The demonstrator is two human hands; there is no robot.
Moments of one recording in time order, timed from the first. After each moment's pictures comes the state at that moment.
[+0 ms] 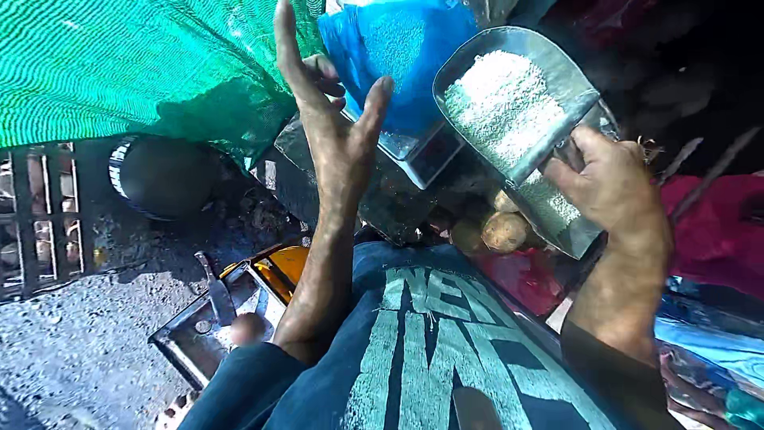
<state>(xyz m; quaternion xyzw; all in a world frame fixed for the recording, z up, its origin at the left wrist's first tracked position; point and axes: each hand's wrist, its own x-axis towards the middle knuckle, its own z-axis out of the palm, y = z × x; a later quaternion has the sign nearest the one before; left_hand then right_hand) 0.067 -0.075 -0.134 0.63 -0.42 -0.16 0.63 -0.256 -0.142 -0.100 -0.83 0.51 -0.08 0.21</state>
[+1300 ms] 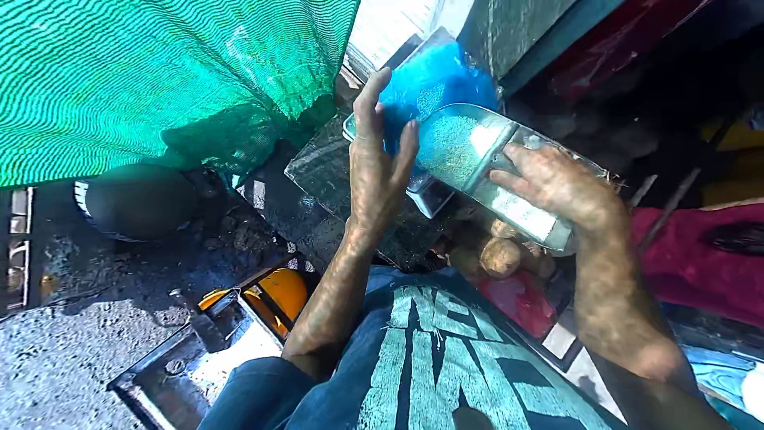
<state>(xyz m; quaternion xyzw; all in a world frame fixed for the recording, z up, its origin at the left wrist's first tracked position) 0.094 -0.086 -0.138 0.55 -0.48 -0.22 0.65 -0.149 -0.184 -0.091 -0.86 0.46 0.12 0.18</state>
